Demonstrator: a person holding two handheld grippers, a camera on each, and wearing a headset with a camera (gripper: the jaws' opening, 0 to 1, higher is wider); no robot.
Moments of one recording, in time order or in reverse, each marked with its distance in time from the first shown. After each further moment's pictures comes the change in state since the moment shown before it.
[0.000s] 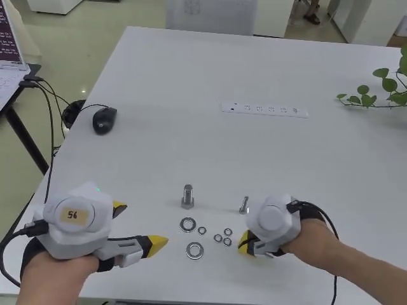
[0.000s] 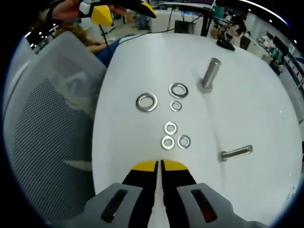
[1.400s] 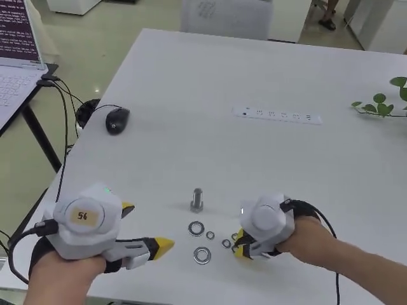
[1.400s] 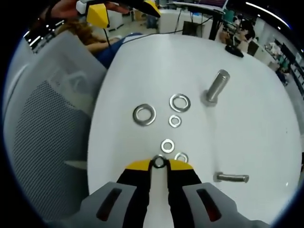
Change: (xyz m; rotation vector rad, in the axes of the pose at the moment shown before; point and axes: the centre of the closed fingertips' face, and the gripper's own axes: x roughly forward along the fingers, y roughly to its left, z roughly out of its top) left arm -0.003 0.003 -0.001 -0.002 0.000 0.017; right arm 0.013 -0.004 0.014 -0.053 0.013 0.042
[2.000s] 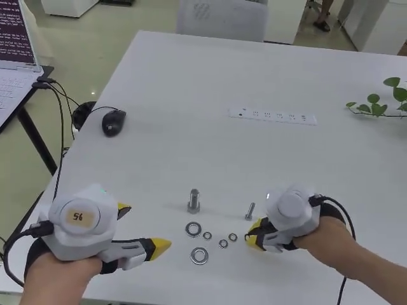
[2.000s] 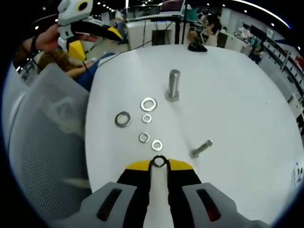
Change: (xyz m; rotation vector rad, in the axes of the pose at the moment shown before) left arm 0.000 0.000 0.002 0.006 -0.003 -0.005; right arm -0.048 -0.033 -0.012 0.242 -0.117 -0.142
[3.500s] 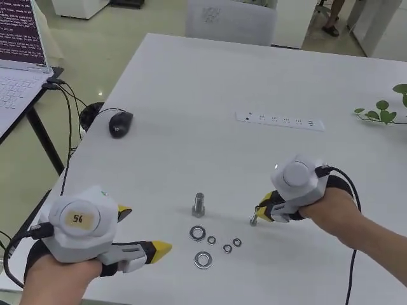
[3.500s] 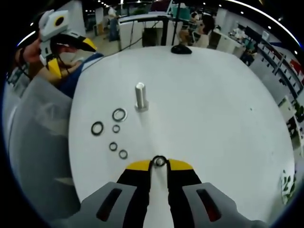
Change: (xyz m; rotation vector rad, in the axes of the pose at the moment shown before) left arm -0.005 0.005 -0.002 -0.019 -0.003 0.011; right arm -0.010 -0.055 0.026 -0.025 0.051 -0.076
